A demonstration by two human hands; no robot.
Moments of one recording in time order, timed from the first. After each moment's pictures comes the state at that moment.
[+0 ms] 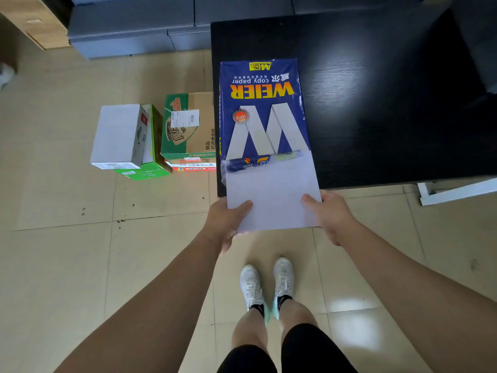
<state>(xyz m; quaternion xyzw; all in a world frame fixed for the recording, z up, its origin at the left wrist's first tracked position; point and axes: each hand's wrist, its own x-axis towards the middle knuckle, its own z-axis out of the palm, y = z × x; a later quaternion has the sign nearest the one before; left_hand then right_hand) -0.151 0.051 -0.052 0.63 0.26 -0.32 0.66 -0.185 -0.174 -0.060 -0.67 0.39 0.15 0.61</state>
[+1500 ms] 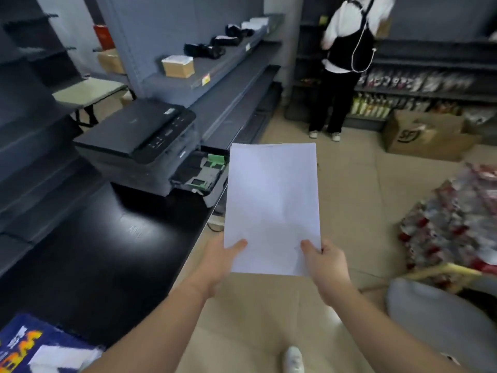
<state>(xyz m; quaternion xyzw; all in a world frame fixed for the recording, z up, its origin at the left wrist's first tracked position) -0.319 -0.311 0.174 0.59 -0.34 -0.57 0.45 -0.538 -0.333 0.172 -0.39 0.67 -0.39 0.49</state>
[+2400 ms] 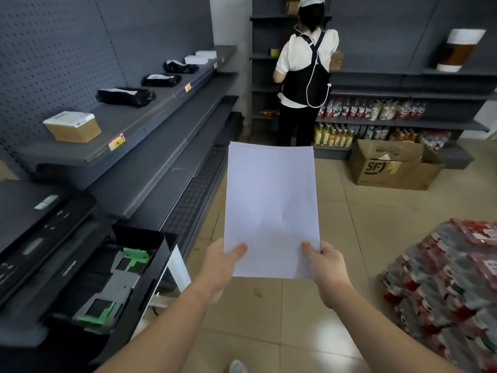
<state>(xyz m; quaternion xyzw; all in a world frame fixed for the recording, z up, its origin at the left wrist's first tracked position) -0.448 -0.771 0.191 0.57 -0.41 -0.57 0.42 -0.668 -0.776 0.180 -0.33 0.65 -0.46 0.51</state>
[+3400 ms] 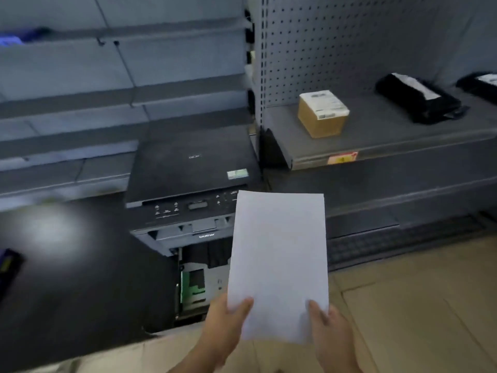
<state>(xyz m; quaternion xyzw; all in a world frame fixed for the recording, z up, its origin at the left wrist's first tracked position) -0.261 -0.890 0.109 0.77 0.08 -0.28 0.57 -0.351 -1.076 0.091 -0.70 0.46 -0.08 0.55</state>
